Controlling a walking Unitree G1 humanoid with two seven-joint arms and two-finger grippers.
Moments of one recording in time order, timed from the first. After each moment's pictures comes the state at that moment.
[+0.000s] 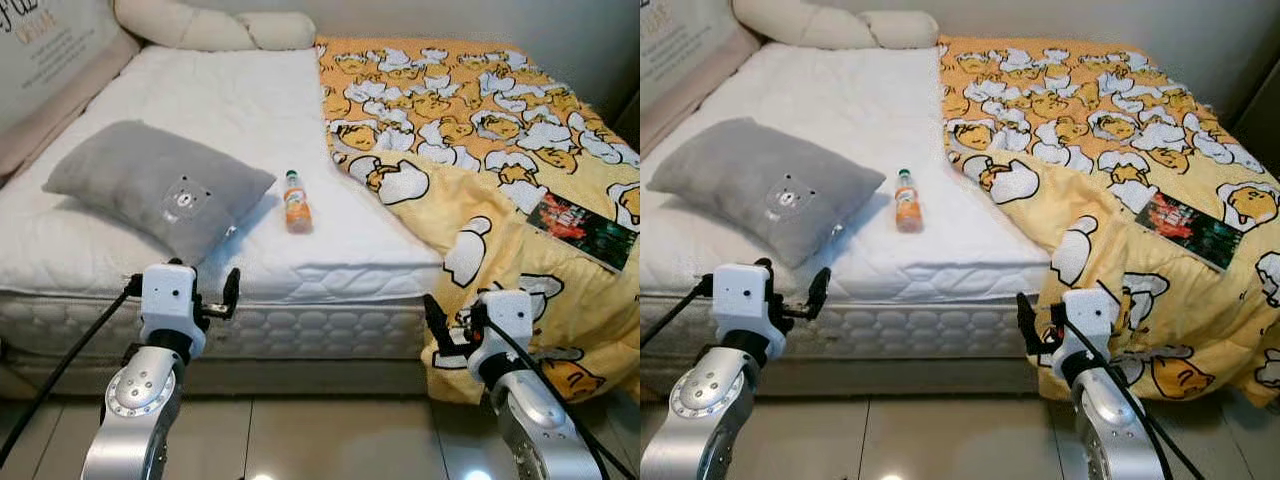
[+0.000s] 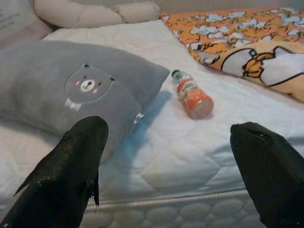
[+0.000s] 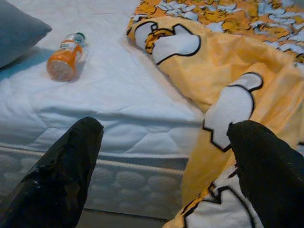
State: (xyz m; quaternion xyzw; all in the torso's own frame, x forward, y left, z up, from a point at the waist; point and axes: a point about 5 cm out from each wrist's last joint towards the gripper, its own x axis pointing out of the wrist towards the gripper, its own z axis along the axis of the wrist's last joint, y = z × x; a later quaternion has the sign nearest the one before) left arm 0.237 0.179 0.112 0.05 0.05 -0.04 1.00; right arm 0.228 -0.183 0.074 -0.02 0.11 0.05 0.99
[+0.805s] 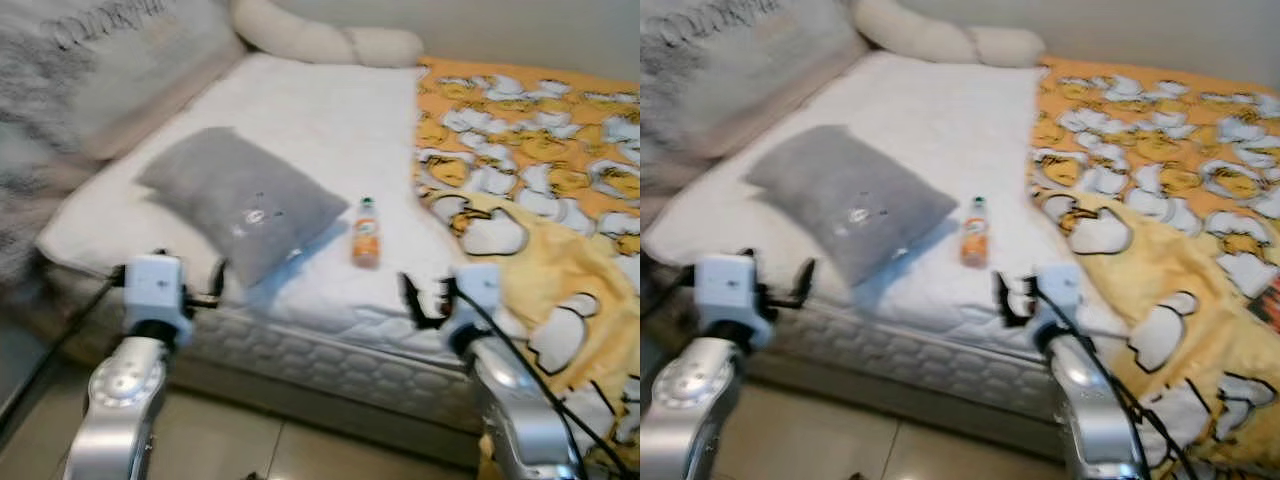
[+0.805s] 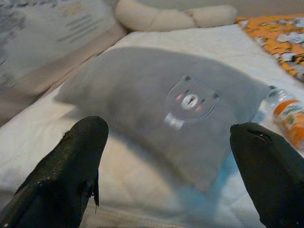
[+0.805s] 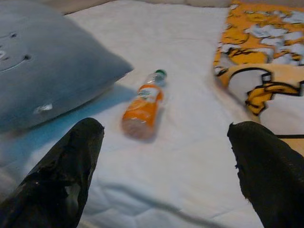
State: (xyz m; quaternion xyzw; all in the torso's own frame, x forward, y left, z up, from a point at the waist) left arm 0.241 0.195 0.117 0.07 0.05 -0.02 1.00; right arm 0.258 -0.154 0.084 0.00 0.11 0.08 0.99
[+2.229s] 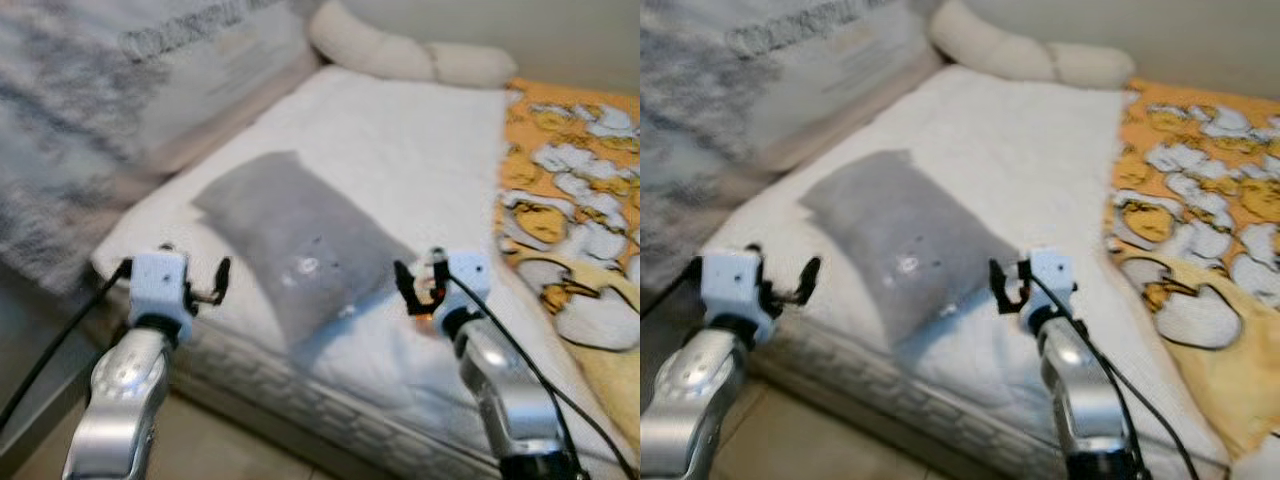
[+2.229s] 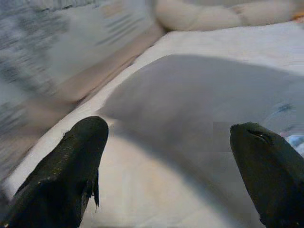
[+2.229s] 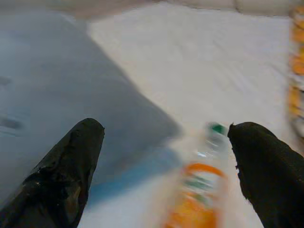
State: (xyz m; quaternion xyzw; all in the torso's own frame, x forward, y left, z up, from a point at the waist) left arm 0.249 0.185 0.120 0.07 0.05 -0.06 0.99; right arm 0.275 -0.157 0.084 -0.02 0.13 0.05 0.99
